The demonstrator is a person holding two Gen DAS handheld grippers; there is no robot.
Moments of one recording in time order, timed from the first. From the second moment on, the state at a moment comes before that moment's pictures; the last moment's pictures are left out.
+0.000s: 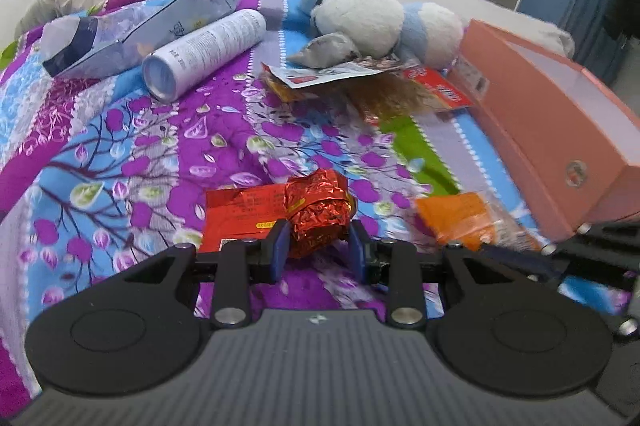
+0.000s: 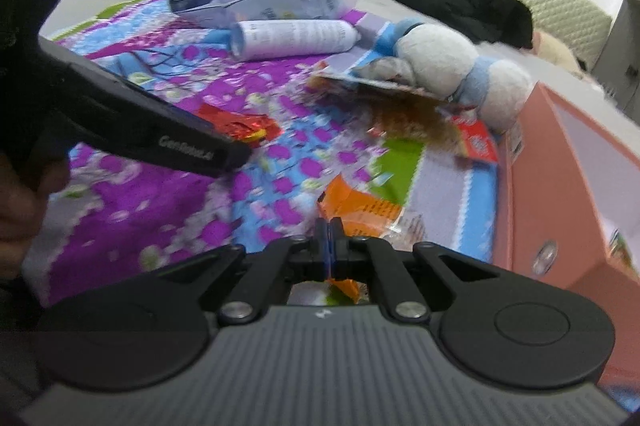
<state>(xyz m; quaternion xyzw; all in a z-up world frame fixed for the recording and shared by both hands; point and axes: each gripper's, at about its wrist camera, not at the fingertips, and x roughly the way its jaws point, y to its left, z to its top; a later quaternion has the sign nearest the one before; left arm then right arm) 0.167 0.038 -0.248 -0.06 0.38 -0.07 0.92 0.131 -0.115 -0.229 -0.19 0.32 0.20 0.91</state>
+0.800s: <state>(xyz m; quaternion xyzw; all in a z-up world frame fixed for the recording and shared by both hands) 0.140 0.052 -0.252 -0.15 0.40 -0.06 0.90 0.108 -0.131 -0.217 -0.10 0.35 0.26 0.89</state>
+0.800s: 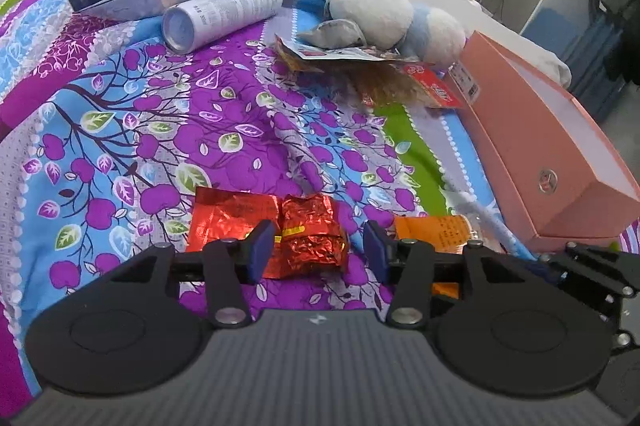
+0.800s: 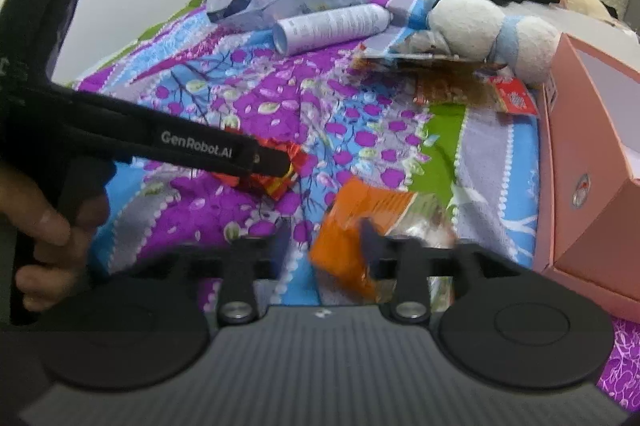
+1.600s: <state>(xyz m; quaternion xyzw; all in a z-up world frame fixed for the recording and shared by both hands) 0.160 0.045 -0.273 -0.11 0.41 -0.06 0.90 0.162 -0.165 -0.241 -0.01 0.39 0.17 0.90</state>
